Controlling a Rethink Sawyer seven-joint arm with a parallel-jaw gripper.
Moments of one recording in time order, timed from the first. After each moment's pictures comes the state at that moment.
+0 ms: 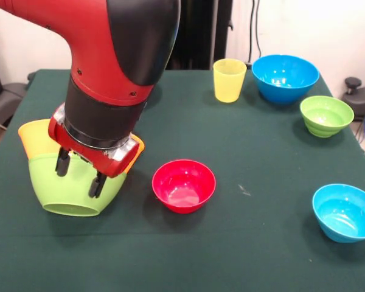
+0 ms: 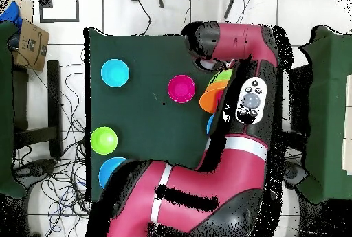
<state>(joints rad) -0.22 -0.21 -0.18 0.70 -0.21 1.06 2.06</state>
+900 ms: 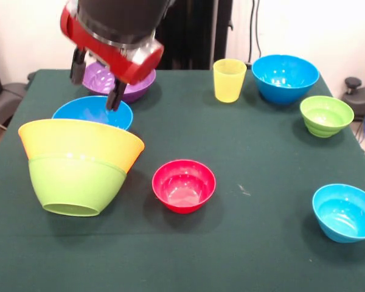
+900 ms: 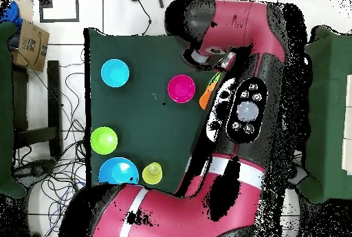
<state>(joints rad) -0.16 -0.36 -0.28 0.72 -0.13 1.36 2.06</state>
